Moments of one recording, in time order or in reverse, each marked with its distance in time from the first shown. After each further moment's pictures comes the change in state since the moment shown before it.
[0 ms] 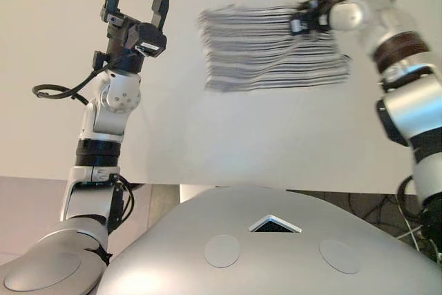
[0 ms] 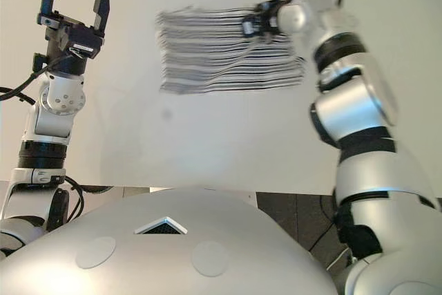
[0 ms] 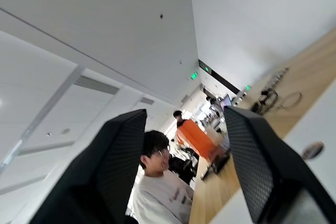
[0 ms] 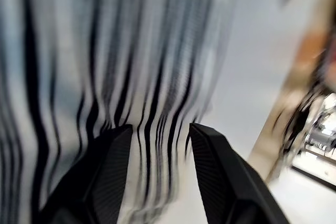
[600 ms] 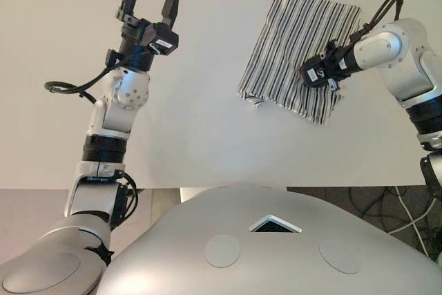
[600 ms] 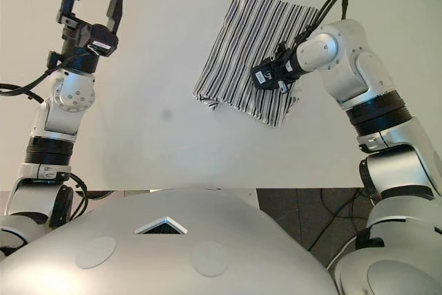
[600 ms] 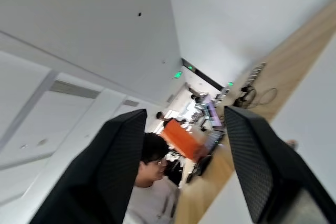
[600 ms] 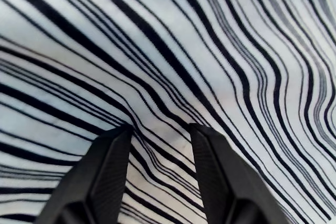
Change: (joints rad) left arm -0.076 -0.021 -0.072 0.091 0.077 0.058 -0.026; right arm 0.457 -0.164 -0.183 -1.060 0.358 0.330 0.585
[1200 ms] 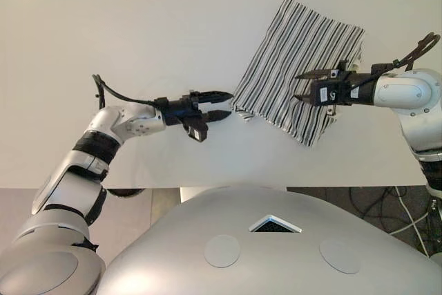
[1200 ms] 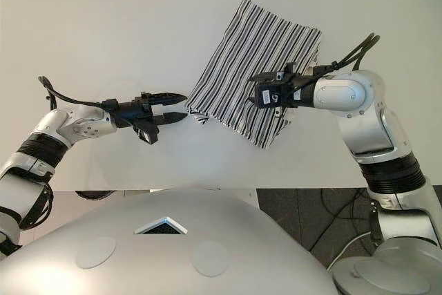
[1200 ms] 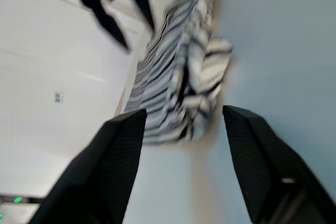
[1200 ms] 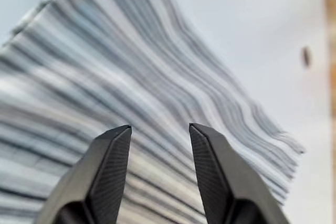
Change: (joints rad) left arm -0.069 0.194 -0.460 0.287 0.102 -0.544 -0.305; right arm 0.427 -0.049 -0.298 -0.435 0.228 0.088 -0.218
